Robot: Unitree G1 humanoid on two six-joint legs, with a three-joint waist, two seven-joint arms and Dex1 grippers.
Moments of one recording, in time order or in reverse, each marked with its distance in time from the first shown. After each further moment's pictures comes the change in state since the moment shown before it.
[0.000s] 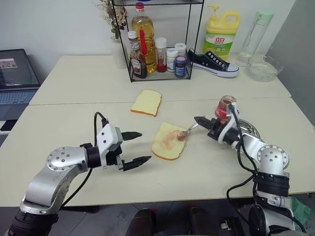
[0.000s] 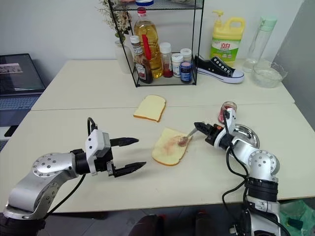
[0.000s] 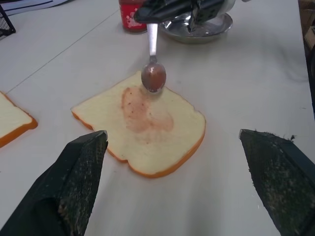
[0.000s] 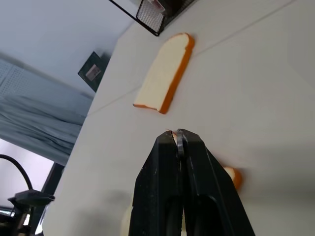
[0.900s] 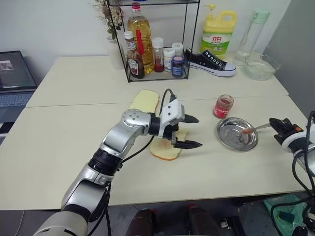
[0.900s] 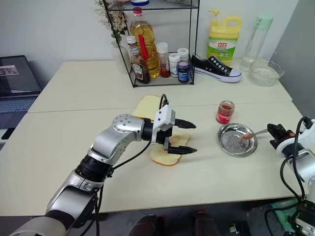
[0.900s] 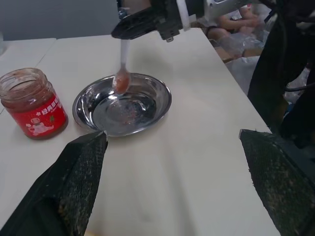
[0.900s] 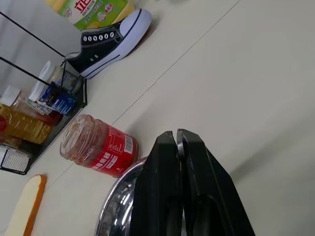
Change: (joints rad) left arm -0.649 -0.378 -0.431 0.493 0.177 -0.060 -0.175; right arm 0.242 -0.312 -0.272 0.096 0.133 -0.267 -0.207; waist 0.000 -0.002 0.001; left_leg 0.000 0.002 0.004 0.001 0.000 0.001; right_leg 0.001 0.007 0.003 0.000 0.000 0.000
